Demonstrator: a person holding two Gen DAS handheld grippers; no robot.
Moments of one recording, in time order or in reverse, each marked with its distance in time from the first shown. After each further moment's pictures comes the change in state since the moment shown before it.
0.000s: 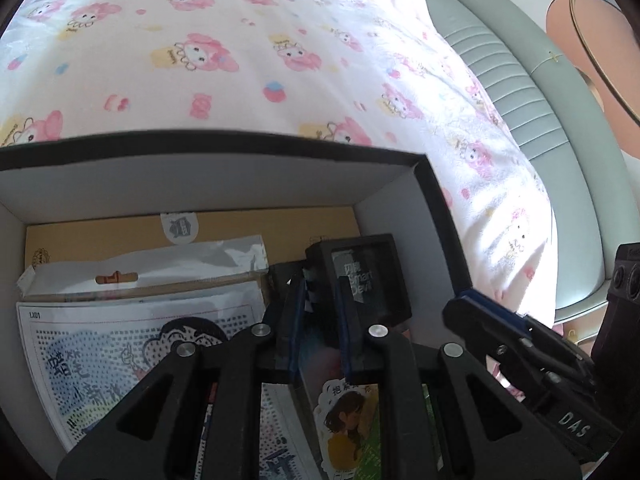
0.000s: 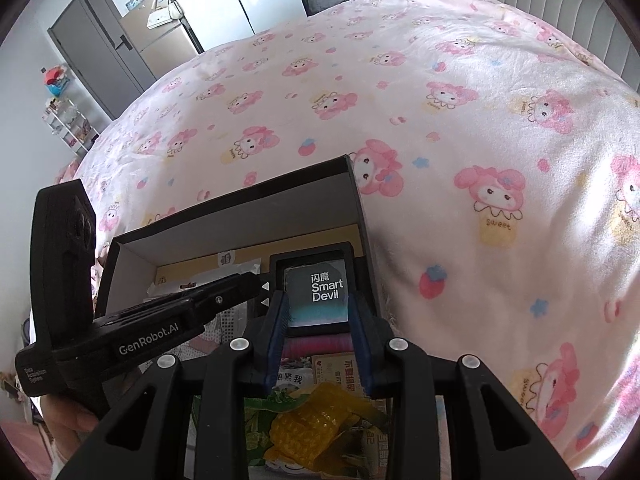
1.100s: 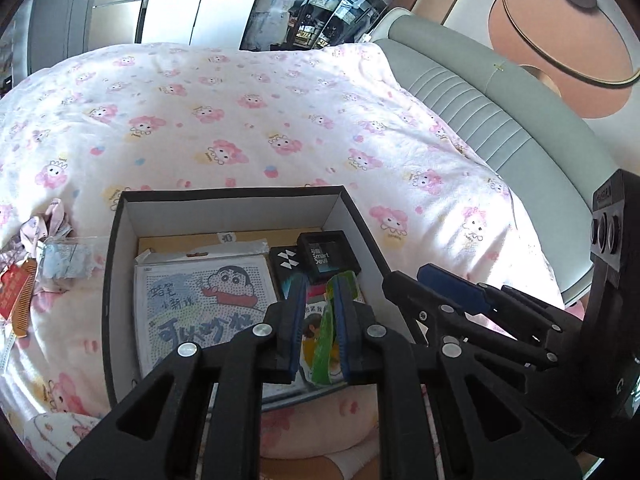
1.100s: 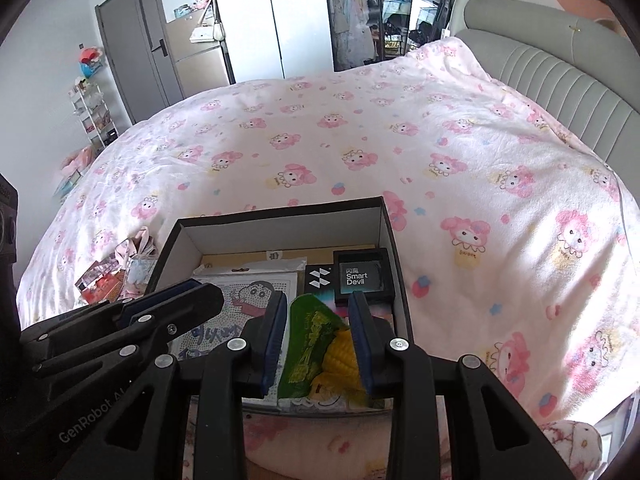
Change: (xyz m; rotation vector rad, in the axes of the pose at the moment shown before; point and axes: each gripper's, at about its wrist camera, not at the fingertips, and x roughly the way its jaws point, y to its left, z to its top) left arm -0.155 -0.073 -0.101 0.155 -0.308 0.130; right arm -0.103 0.070 -0.060 -0.175 -0.183 -0.068
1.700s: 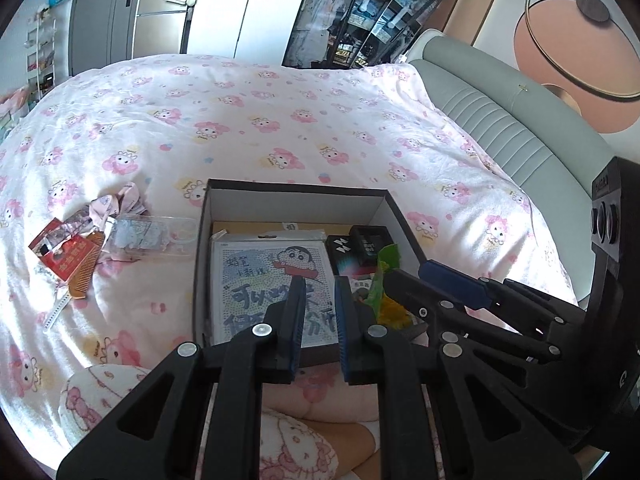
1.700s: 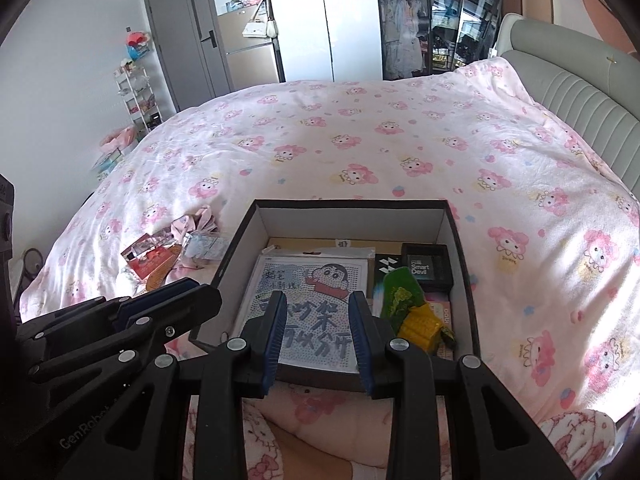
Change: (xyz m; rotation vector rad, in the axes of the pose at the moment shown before) left arm -0.073 0.033 -0.036 -0.055 -0.066 0.140; right arm -0.032 0.066 -0.024 -0.106 -0.002 0.114
